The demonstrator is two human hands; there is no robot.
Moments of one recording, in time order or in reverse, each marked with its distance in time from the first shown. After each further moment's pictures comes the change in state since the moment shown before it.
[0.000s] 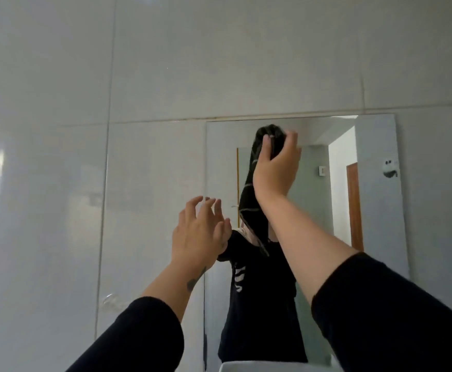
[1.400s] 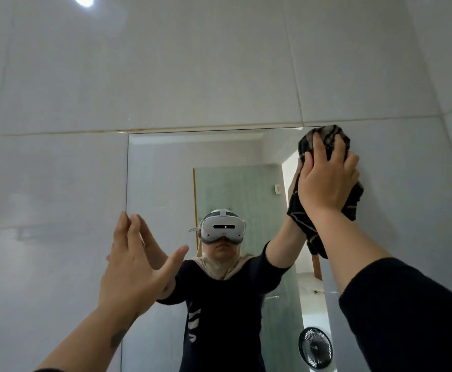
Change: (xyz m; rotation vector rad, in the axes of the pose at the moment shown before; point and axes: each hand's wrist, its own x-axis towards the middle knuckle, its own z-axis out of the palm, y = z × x) left_hand 0.031 0.002 0.056 -0.042 0.063 -0.051; right_hand 0.141 0.135 -0.108 -0.921 0.212 -0.331
